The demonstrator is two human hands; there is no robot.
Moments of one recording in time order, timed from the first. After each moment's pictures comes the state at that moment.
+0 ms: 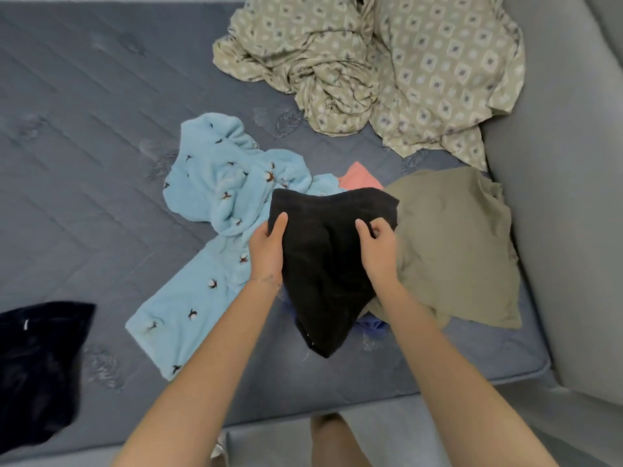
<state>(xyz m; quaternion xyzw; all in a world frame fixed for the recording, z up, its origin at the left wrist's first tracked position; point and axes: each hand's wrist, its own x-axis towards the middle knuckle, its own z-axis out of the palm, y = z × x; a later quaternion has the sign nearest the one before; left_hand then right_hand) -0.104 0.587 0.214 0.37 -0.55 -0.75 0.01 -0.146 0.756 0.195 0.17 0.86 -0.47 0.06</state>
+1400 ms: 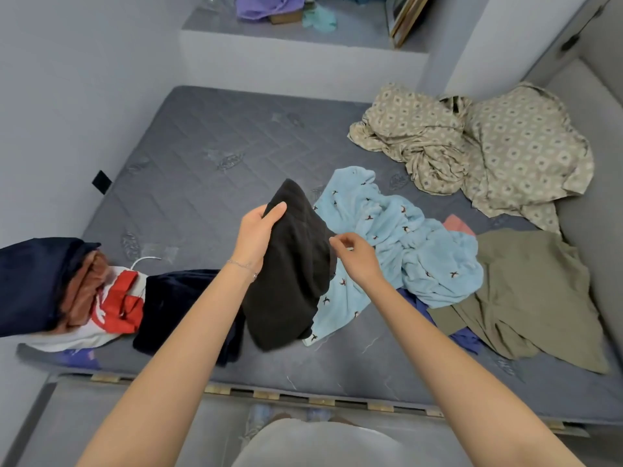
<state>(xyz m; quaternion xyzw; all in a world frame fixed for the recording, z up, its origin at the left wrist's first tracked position) 0.159 0.258 0.409 0.29 -0.59 -0.74 0.09 0.092 0.435 0.357 -0.06 0.85 -0.49 0.20</state>
